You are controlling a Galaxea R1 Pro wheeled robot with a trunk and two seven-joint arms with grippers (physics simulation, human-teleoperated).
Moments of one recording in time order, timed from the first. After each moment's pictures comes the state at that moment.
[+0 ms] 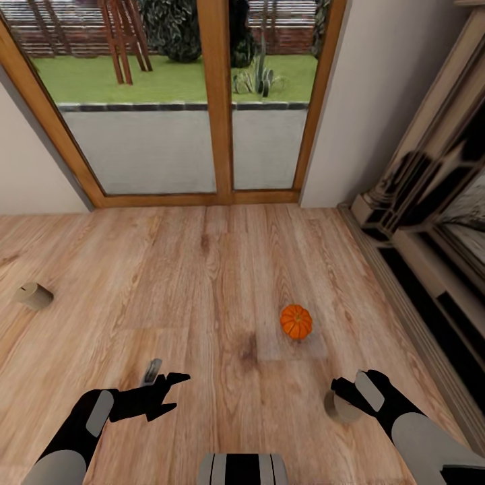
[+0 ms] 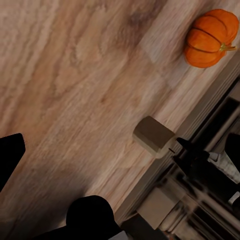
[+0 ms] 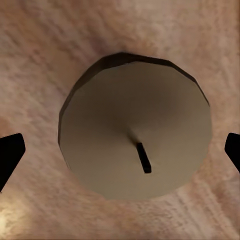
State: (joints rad) left arm -0.55 0.06 0.44 -0.66 0.35 1.04 -0.57; right arm -0.71 -0.14 0.00 -0.38 -0.62 0.51 -0.29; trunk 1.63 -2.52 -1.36
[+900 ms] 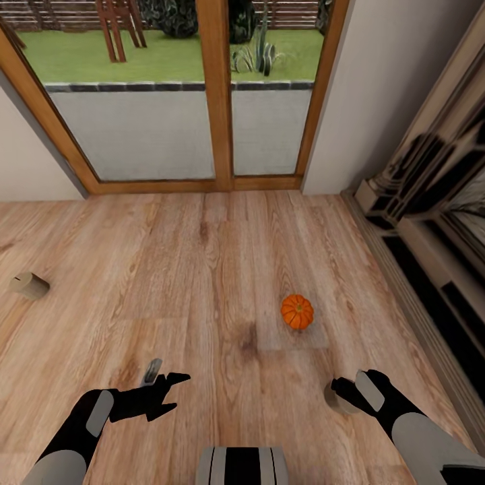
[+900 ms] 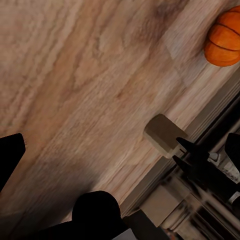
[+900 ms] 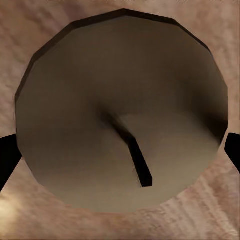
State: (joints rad) left arm -0.55 0.06 0.44 -0.66 0.35 1.04 -0.57; right arm -0.71 -0.14 0.00 -0.38 -0.62 0.51 -0.29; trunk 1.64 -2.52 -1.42
